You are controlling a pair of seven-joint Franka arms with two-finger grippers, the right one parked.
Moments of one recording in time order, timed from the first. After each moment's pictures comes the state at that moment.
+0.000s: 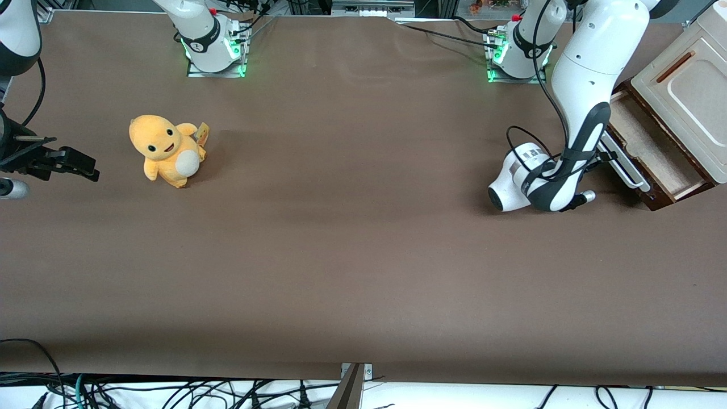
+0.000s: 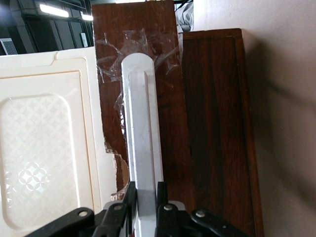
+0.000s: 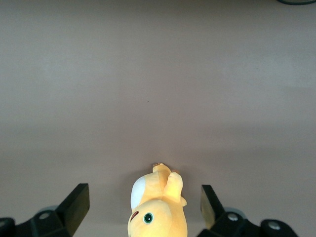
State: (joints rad) arm -0.13 0.68 -0.13 -1.97 1.02 1.25 -1.10
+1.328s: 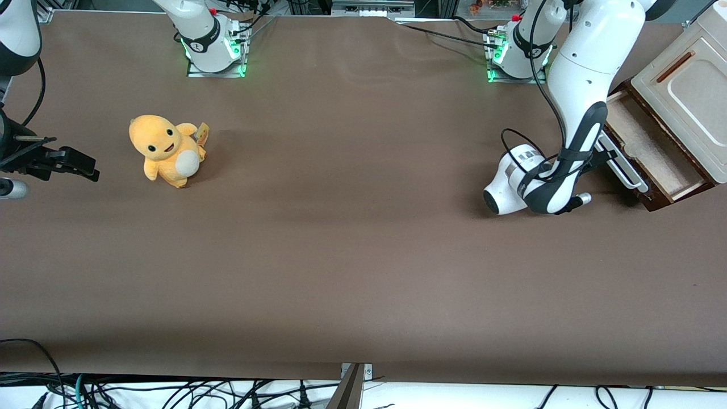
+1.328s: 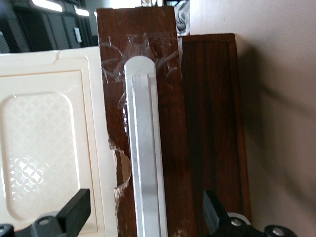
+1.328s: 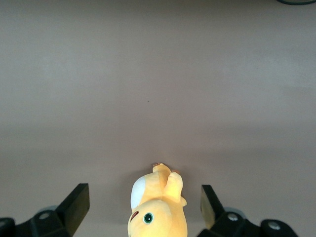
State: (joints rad) arm -0.14 0.68 -0.14 -1.90 0.96 1.24 -1.08
